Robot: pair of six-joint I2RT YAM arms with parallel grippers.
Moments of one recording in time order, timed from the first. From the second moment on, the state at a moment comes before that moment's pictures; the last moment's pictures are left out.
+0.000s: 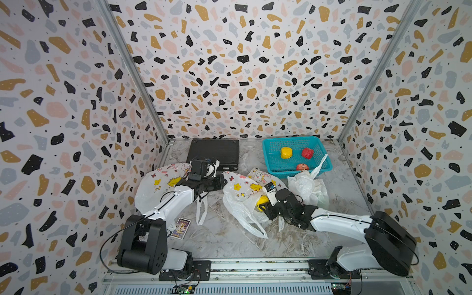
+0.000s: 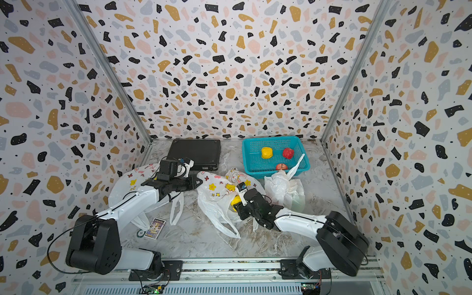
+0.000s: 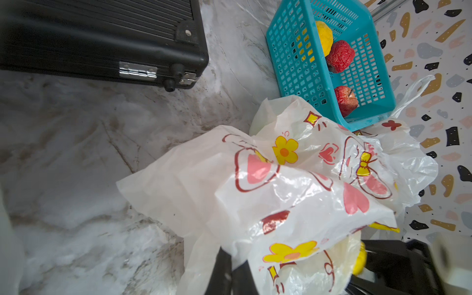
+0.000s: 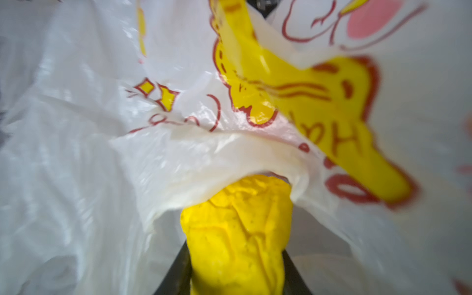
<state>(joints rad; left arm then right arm) -0.20 1.39 0.86 -0.28 0.48 -0.35 0.87 1.26 0.59 0.08 -0.04 0.25</state>
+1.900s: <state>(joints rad) -0.19 1.25 0.92 -0.34 0.44 -0.53 0.84 1.61 0.91 -0.06 0.01 0.31</state>
